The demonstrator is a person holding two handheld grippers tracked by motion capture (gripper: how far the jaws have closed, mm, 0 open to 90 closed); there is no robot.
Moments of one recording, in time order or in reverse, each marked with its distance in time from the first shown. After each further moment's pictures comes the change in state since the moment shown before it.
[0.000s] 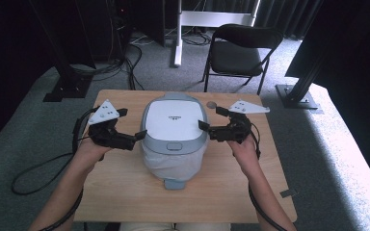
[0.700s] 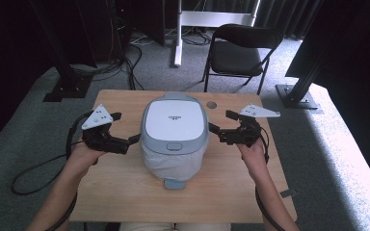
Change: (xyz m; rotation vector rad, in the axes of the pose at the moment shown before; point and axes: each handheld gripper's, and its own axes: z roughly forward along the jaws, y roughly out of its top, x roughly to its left) left arm 0.005 -0.018 -0.008 0.023 0.015 0.000; right arm -0.017 -0.015 -0.019 0.011 -0.048 0.027
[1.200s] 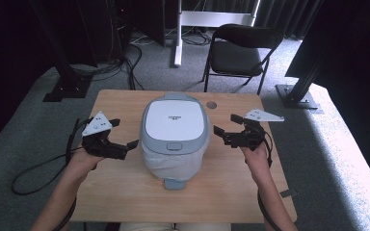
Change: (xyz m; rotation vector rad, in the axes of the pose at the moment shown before) left arm 0.003 -0.023 0.004 0.022 -0.005 -0.011; right arm -0.012 -0.017 -0.006 0.005 -0.026 0.033
